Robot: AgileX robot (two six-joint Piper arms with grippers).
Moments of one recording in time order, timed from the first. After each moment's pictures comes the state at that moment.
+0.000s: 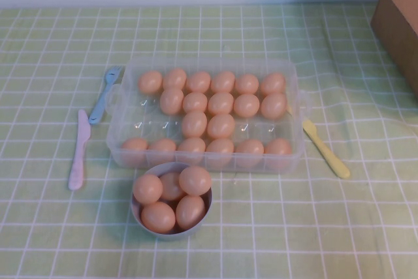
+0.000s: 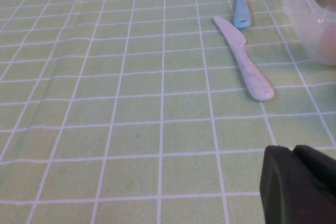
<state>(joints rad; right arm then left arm) 0.11 0.07 -0.11 0.82 0.36 -0.08 -0.05 -0.01 0.02 0.05 0.37 0.00</state>
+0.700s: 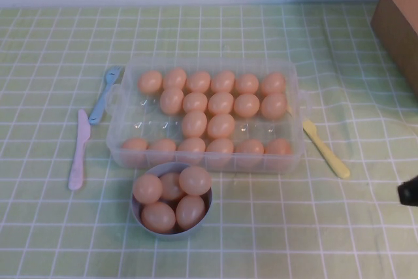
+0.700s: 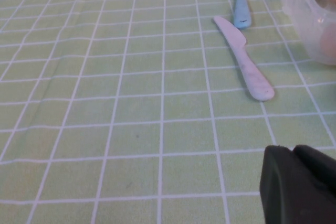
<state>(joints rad) 0.19 1.04 -0.78 0.38 0.92 -0.15 -0.05 -0.01 0.02 0.05 0.37 0.00</state>
